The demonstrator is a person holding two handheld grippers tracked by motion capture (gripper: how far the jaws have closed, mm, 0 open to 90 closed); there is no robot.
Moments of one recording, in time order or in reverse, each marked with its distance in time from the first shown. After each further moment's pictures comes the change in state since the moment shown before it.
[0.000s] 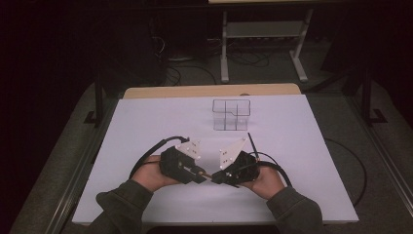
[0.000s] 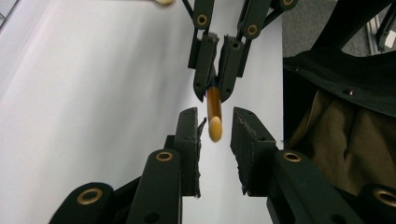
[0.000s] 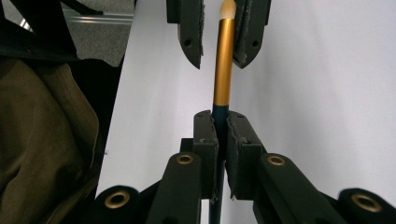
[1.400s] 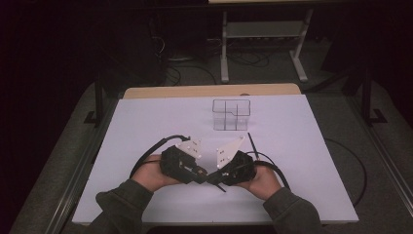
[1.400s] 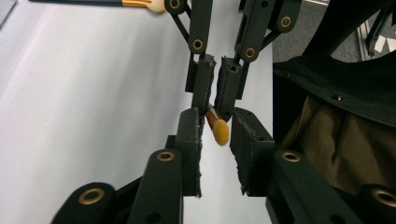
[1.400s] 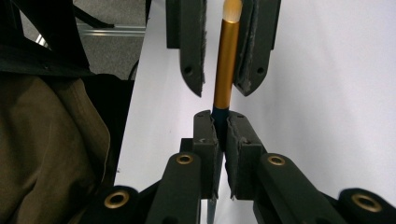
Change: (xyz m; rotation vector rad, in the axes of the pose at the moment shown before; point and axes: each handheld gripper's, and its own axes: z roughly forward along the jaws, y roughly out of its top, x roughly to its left) left arm -0.003 0.005 -0.005 -0.014 -0.019 -0.015; right arm 0.001 0.009 0.002 -0.035 0.039 0.018
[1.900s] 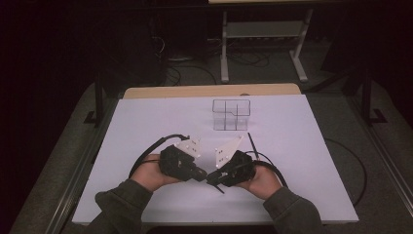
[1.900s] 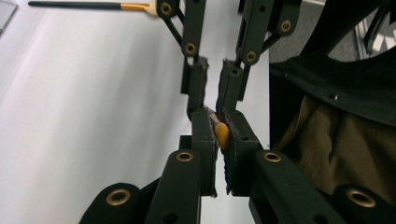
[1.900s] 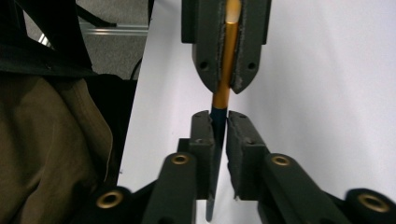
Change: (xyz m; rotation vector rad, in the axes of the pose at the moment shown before) left arm -0.003 0.003 -0.003 0.010 -0.001 0.018; right arm 0.001 0.005 -0.001 0.028 0.010 0.004
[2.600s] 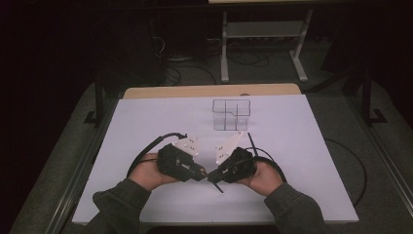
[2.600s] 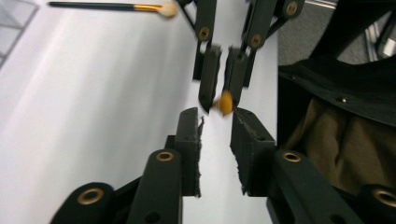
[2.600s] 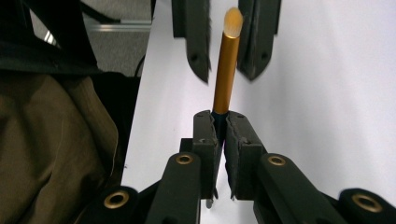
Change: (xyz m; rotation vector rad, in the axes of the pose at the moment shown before) left arm 0.002 -0.003 -0.008 -0.019 0.040 -0.025; right arm -0.007 0.003 -0.008 -0.003 0.021 0.014
